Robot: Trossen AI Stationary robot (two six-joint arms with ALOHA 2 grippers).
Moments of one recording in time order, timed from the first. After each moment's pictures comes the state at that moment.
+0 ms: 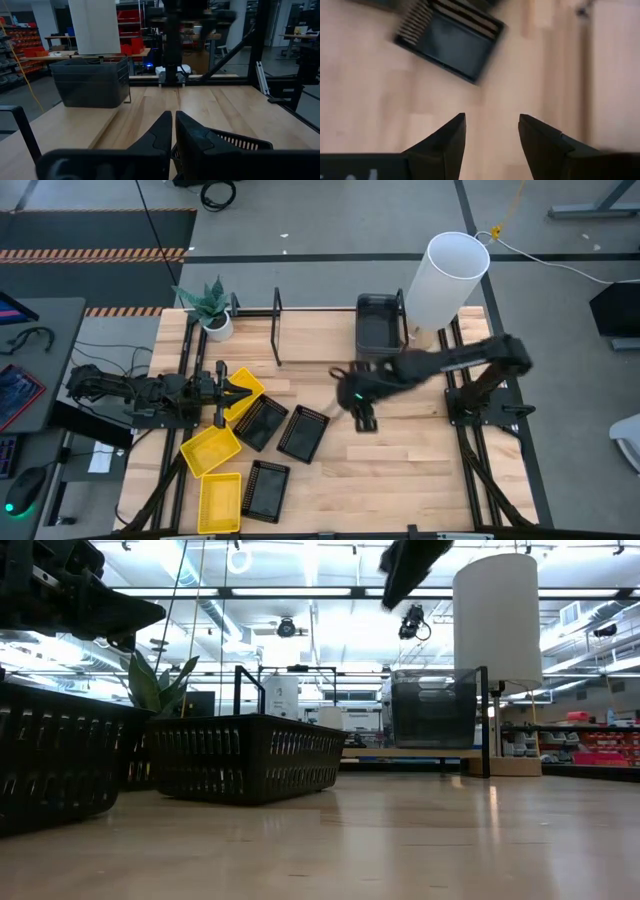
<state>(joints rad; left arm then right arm) -0.18 0.17 0.04 0.16 -0.28 0.04 0.17 1.63 1.53 -0.99 0.12 0.10</state>
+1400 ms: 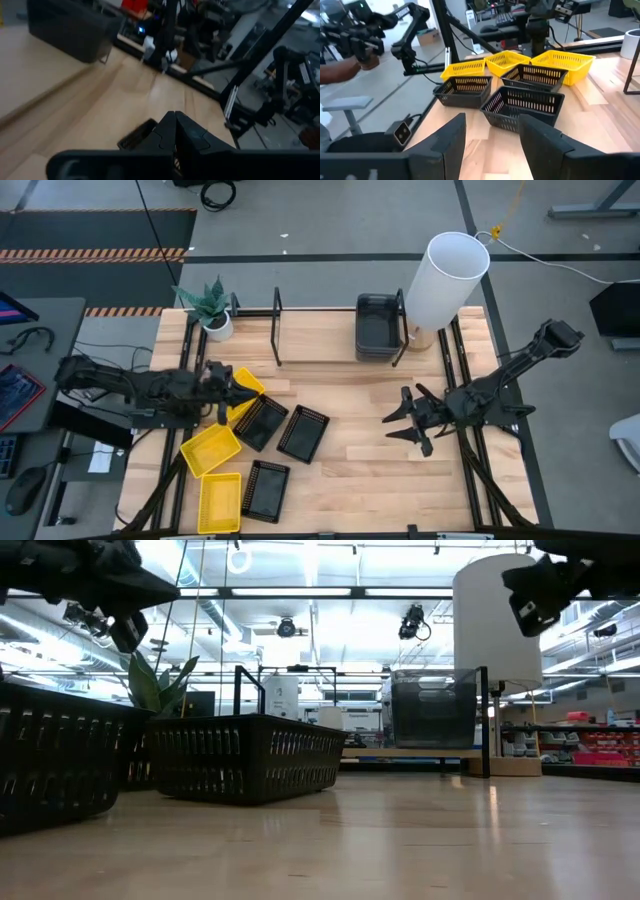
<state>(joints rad) -0.18 0.47 0.27 0.07 -0.23 -0.53 0.52 0.83 0.25 0.43 0.31 0.24</state>
